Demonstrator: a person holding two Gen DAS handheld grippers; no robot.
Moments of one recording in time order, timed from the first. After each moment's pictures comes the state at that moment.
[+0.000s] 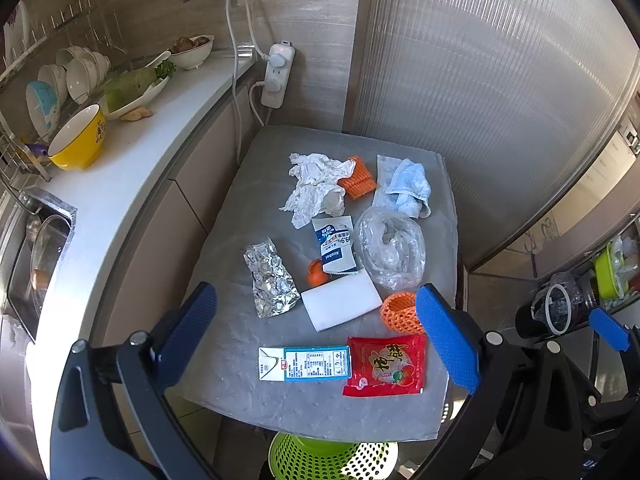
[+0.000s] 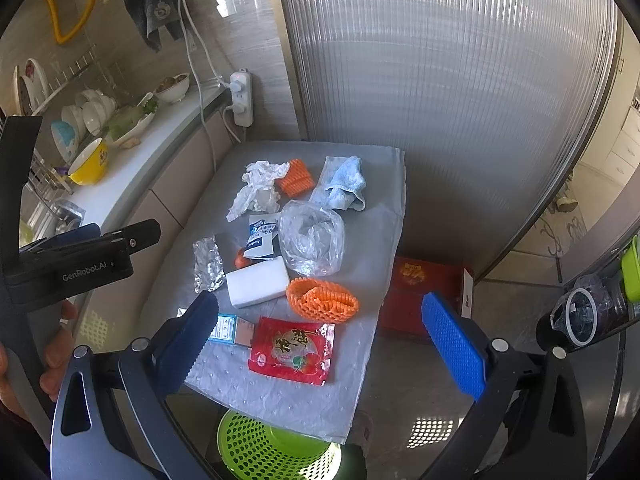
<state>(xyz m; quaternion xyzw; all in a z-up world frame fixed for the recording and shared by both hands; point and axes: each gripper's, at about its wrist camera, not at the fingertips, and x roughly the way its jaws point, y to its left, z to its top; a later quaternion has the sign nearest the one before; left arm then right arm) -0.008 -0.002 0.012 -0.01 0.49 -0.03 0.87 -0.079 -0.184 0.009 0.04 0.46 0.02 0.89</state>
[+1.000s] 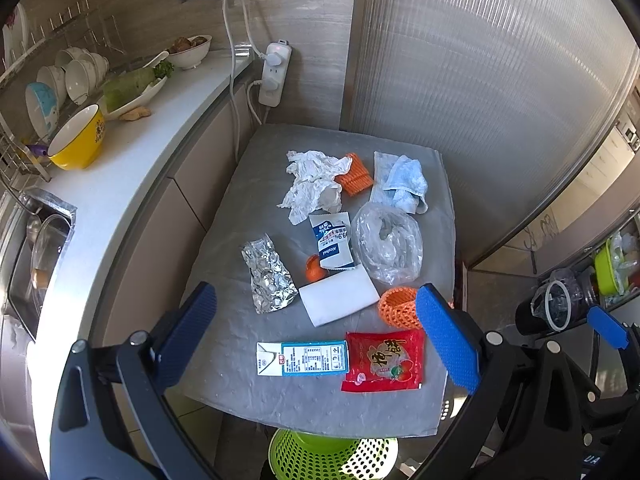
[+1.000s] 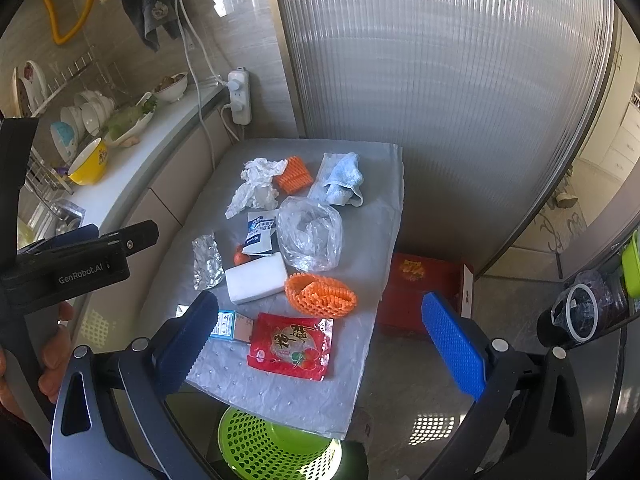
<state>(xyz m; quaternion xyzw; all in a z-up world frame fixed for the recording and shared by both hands) -0.013 -0.008 0.012 0.00 0.49 -0.03 0.87 -0.086 -0.190 0.008 0.05 0.46 0.02 0.89</state>
